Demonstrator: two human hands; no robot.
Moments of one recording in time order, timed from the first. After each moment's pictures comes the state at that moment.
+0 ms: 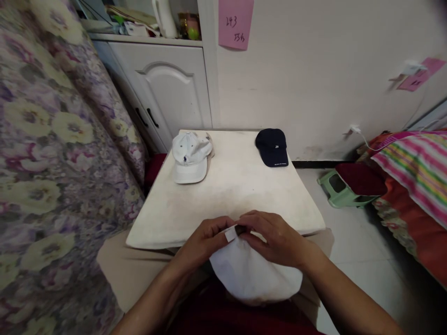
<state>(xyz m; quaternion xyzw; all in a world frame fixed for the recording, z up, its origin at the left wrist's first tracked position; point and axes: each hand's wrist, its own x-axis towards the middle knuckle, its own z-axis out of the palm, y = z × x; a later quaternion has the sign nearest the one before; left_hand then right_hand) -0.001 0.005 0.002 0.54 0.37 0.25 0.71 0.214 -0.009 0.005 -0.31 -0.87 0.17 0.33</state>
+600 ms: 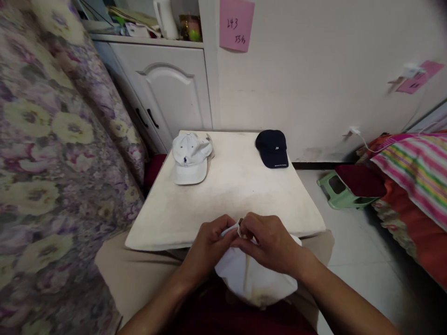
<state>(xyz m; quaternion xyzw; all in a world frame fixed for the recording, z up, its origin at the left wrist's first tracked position) 0.010 -0.001 -0.003 0.65 0.45 0.30 0.53 0.200 -0.015 0.006 -0.41 -0.84 0.17 0.31</state>
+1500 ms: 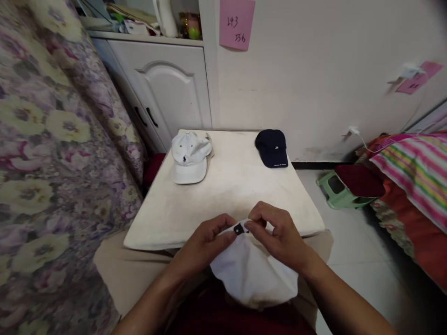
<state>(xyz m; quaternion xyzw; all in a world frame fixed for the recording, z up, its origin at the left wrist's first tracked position) 0.002 0.004 0.008 0.57 0.38 0.26 0.68 0.209 -0.012 0.019 -0.42 -0.73 0.31 0.44</state>
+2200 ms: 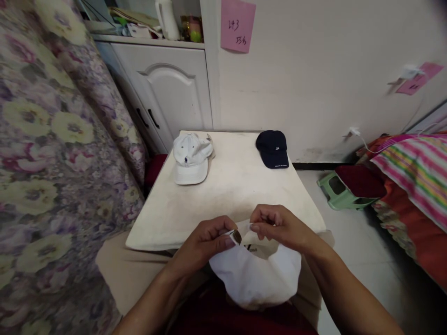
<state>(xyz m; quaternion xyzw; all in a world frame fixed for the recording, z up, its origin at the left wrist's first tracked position) -0.003 0.001 0.009 0.51 0.32 0.30 0.74 0.228 0.001 0.020 -0.42 -0.64 0.57 0.31</state>
